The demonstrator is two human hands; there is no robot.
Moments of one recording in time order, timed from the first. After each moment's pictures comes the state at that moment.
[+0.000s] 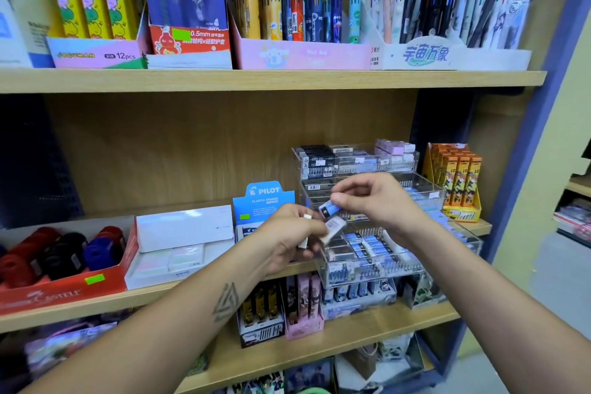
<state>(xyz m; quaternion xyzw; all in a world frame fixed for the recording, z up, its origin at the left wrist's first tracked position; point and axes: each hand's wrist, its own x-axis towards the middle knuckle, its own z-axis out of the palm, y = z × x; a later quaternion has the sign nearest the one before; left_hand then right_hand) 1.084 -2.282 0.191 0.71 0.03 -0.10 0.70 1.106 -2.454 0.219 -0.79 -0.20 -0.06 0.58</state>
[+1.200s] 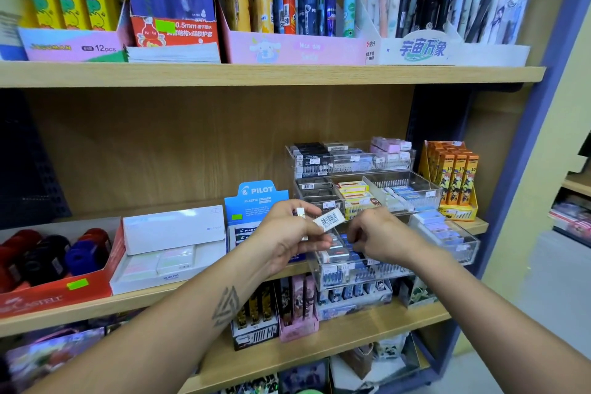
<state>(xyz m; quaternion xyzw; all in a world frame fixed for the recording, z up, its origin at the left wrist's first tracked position) 1.092 -2.287 0.184 0.64 0.02 -0.07 0.76 1.127 -2.478 0.177 -0.98 -0.19 -0.03 0.10</state>
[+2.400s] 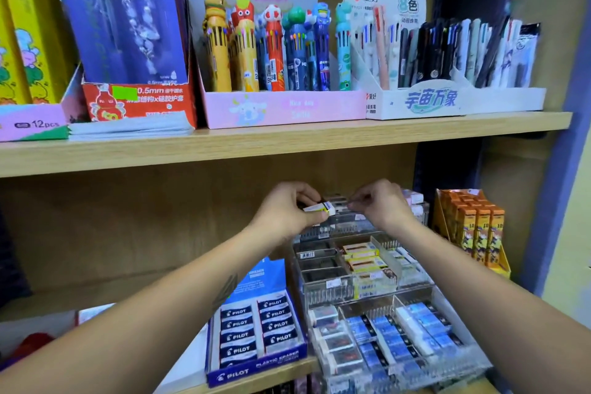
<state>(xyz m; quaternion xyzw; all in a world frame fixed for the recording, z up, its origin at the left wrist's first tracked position) 1.213 -2.283 0.270 0.86 -0.11 0.13 0.48 1.274 -2.479 0.253 -0.92 -0.07 -0.23 0.32</state>
